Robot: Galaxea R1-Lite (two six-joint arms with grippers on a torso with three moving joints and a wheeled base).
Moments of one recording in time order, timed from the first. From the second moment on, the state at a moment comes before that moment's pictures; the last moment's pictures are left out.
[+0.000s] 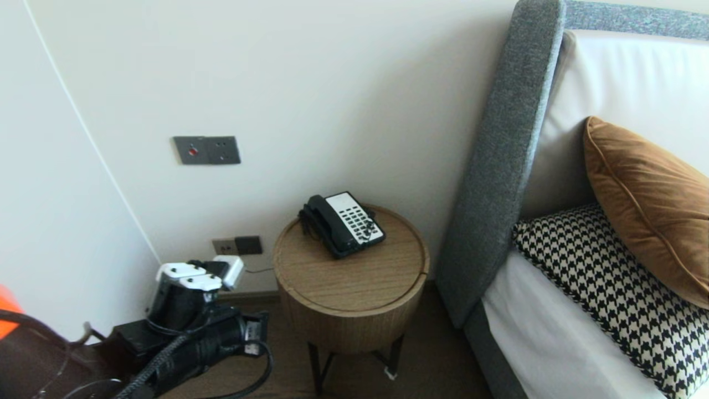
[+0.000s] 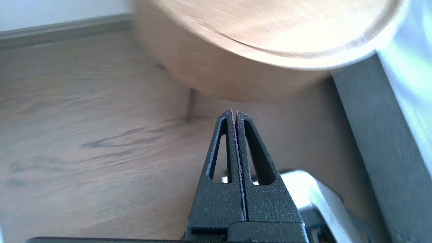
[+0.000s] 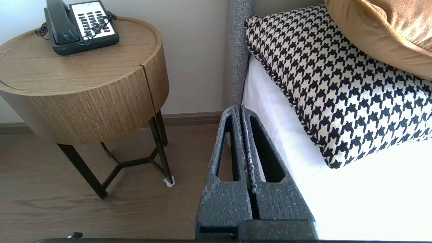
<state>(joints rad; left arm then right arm) -0.54 1.76 -0.37 -0.80 0.09 -0.32 0.00 0.00 0.00 0.00 0.00 -0.01</state>
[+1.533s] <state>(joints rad) 0.04 0.52 -0.14 -0.05 -0.04 -0.01 0.00 0.00 0.00 0.00 0.00 -0.01</state>
